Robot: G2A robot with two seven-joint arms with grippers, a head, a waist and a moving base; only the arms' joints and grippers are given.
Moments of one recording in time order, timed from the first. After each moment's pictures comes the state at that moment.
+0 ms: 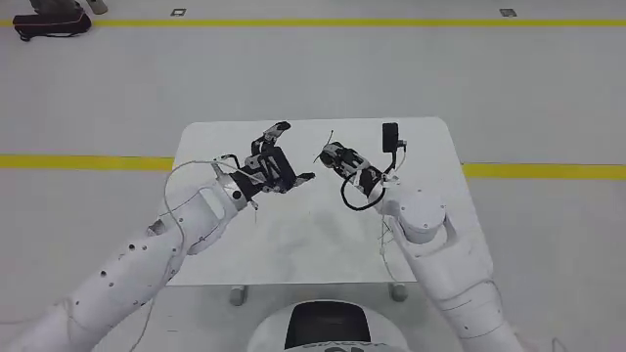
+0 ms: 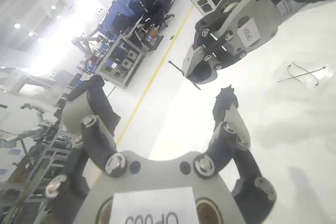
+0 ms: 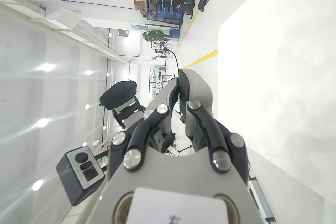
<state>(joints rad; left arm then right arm) 1.20 -0.79 -0.86 -1.87 1.57 -0.15 0.06 -1.41 -1.38 1.16 -1.71 0.07 0.25 0.35</state>
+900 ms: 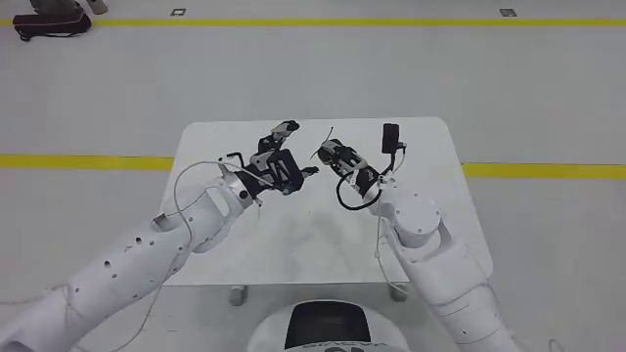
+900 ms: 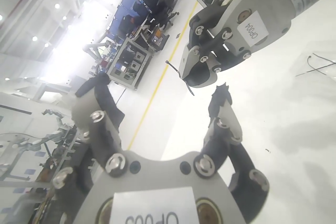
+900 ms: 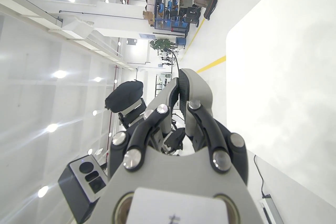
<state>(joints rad) 1.07 -0.74 -0.68 -1.86 1.57 -0.03 0.06 -1.43 -1.39 1.13 -1.75 0.09 0.25 0.25</state>
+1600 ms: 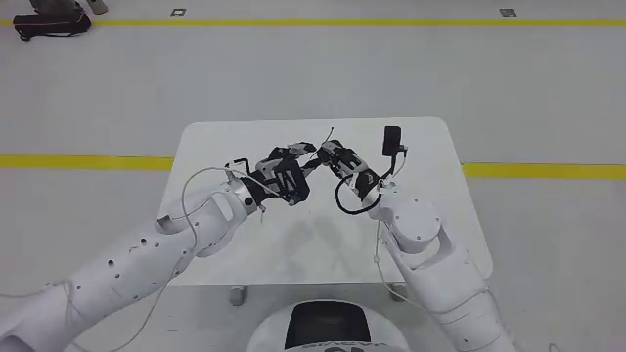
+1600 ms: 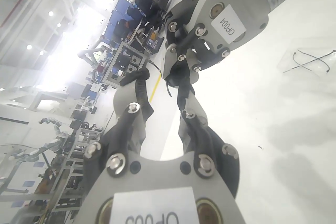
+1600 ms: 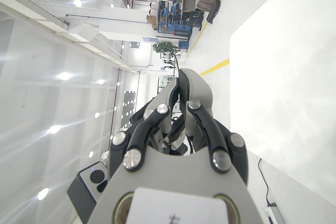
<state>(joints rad) 1.01 -0.72 -0.57 -1.86 1.57 0.00 0.07 -1.46 -1.39 1.12 -1.79 0.09 0.24 0.22</state>
